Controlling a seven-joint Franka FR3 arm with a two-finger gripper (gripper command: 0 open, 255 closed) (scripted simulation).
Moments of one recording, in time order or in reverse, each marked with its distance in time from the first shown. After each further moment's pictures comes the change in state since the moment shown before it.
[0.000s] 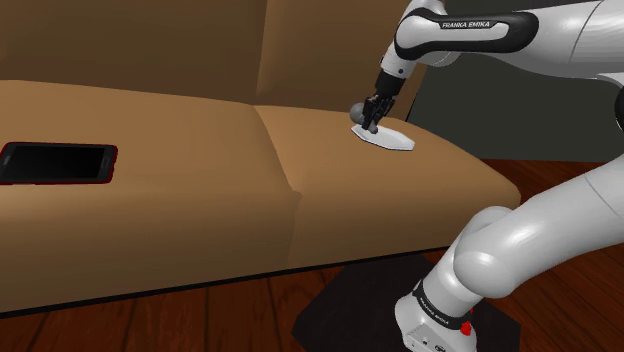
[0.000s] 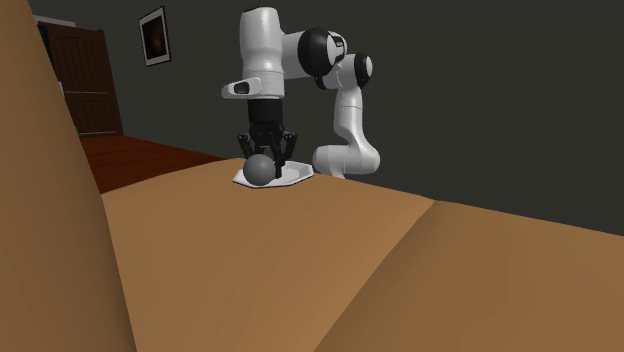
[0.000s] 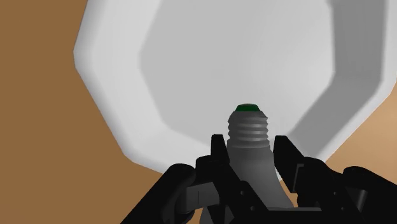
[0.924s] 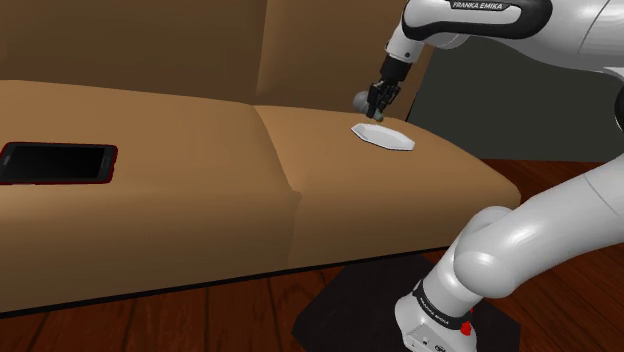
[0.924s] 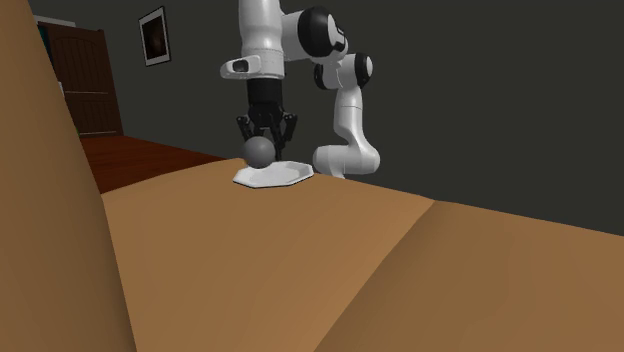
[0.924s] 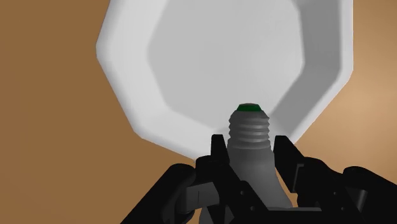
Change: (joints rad) arm 0.004 0.002 0.008 0.105 0.004 -0.106 0.004
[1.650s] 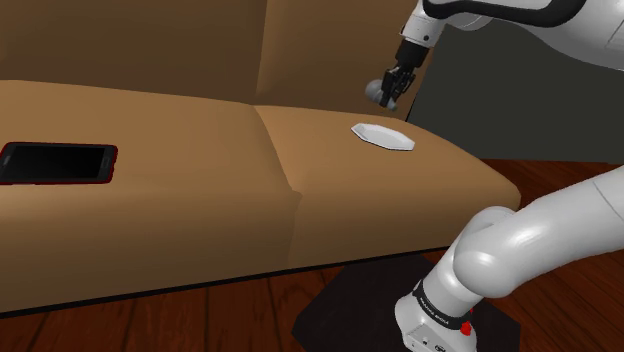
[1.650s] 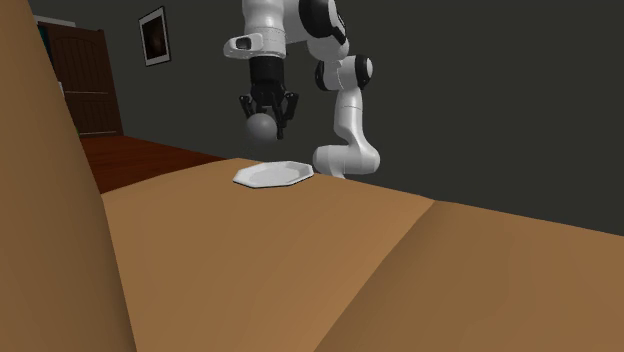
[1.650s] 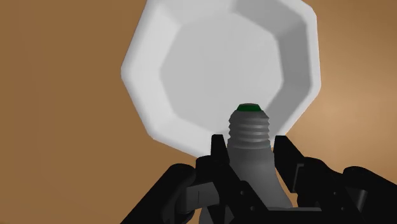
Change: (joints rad) arm -0.009 -0.058 0.005 0.070 -0.014 -0.127 -0.005
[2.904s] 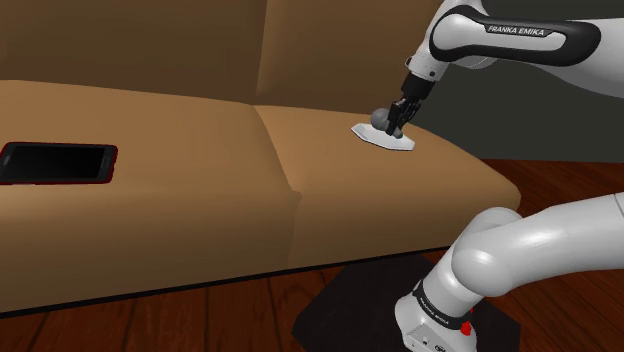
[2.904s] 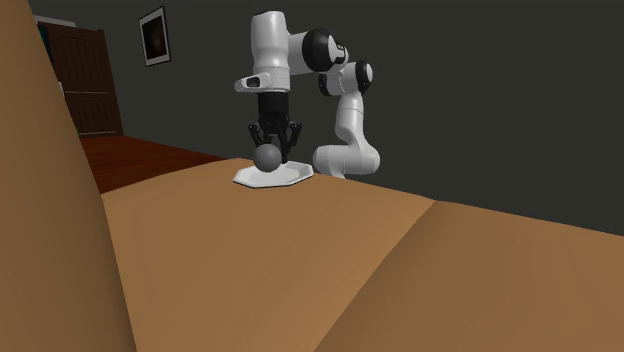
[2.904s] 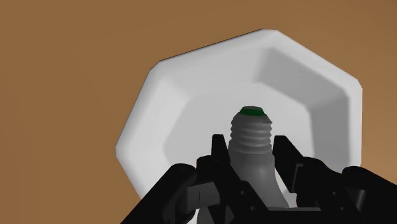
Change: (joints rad) arm -0.041 -0.169 -0.016 -0.301 -0.054 0.135 -0.012
